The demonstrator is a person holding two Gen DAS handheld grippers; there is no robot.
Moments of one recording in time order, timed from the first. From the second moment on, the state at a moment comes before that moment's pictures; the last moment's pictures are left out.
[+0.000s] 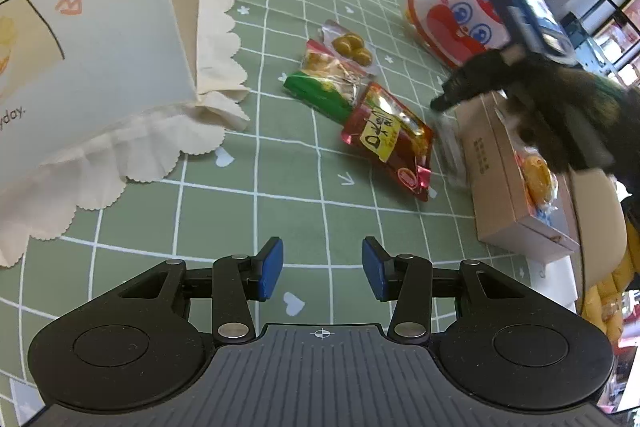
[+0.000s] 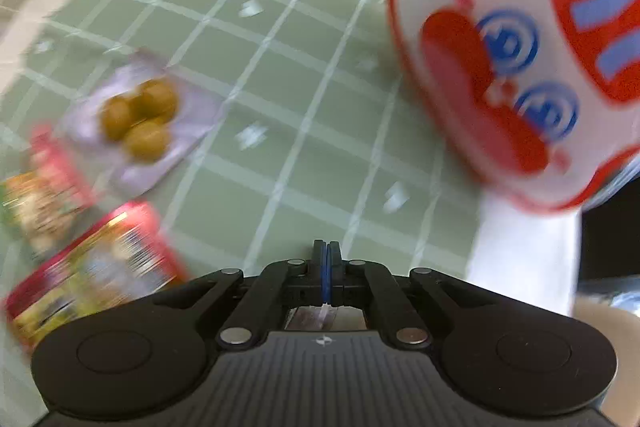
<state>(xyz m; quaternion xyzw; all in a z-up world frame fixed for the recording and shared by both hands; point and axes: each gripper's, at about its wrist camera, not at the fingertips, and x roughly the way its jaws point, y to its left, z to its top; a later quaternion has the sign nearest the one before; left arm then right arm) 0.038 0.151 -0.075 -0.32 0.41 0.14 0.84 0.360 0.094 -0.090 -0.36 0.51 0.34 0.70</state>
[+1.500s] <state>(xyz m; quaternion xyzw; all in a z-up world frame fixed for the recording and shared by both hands) 0.179 0.184 -0.095 -0.27 0.43 0.12 0.85 0.160 -0.129 -0.064 -0.08 0.44 0.41 0.80</state>
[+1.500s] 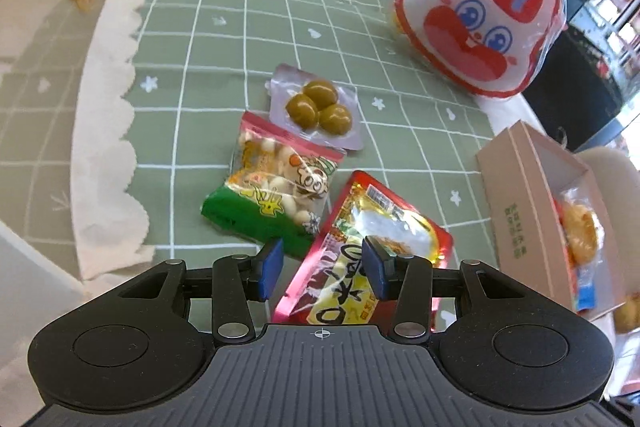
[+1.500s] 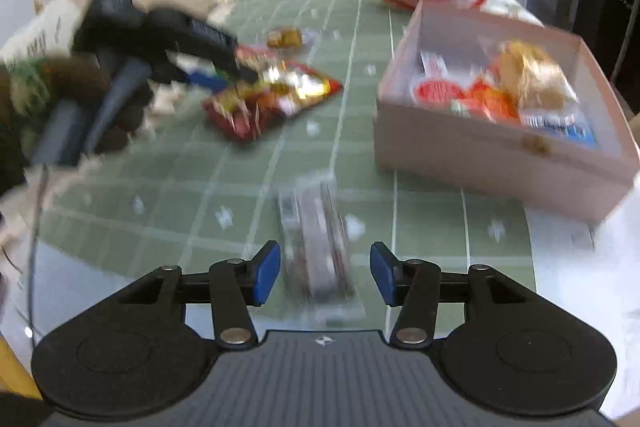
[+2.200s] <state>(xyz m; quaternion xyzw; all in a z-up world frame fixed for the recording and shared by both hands) 0.149 0.170 -0.068 -0.32 0.41 -0.01 0.85 0.184 -0.029 -0.095 -0.06 0.43 0.39 0.81</state>
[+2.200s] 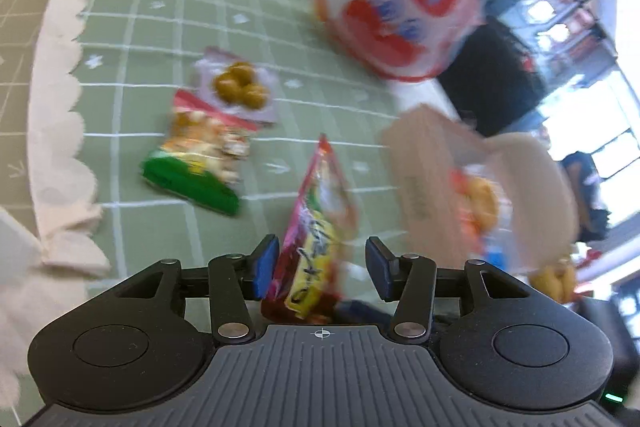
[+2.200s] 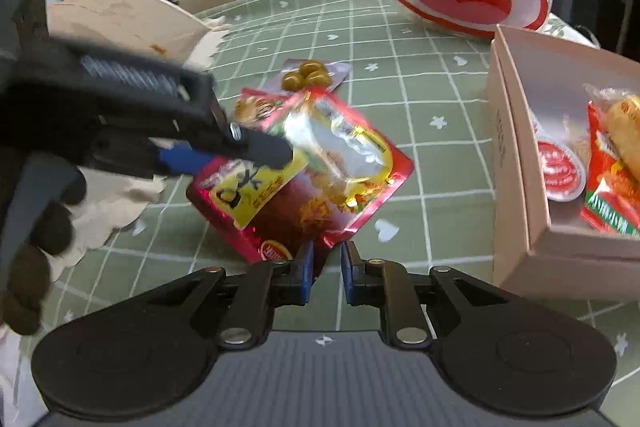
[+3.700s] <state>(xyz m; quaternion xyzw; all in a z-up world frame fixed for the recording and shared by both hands) 0.077 0.073 -0.076 -0.20 0.48 0.06 0.85 0.141 -0.149 -0.104 -0.17 0.38 0.43 0.80</state>
